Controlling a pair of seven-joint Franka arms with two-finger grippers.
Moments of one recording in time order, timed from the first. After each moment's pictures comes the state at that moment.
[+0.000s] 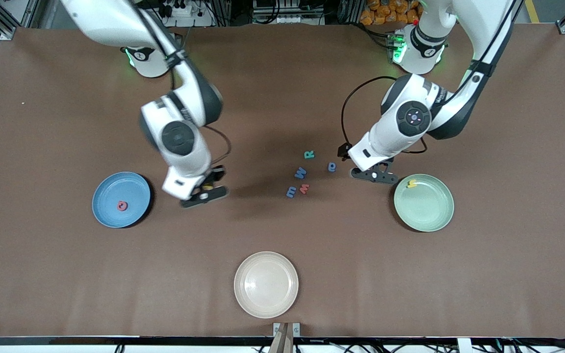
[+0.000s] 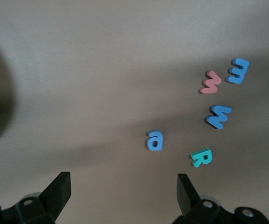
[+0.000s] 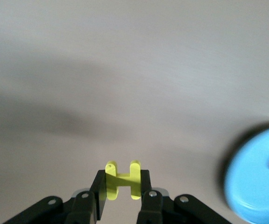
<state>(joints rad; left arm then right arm) -0.04 0.34 -0.52 -2.04 -0.02 2.29 -0.37 0.32 0.44 0.10 -1.72 -0.13 2.01 0.13</state>
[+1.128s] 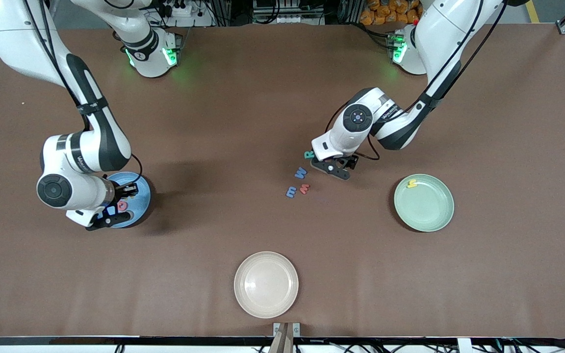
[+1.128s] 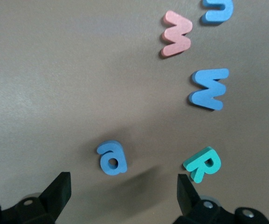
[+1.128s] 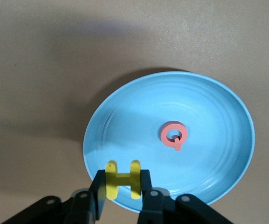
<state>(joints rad) -0.15 0.55 -0.53 -2.07 0.26 2.49 -0.39 -0.02 0.51 0.09 -1.80 -0.13 2.04 -0.15</state>
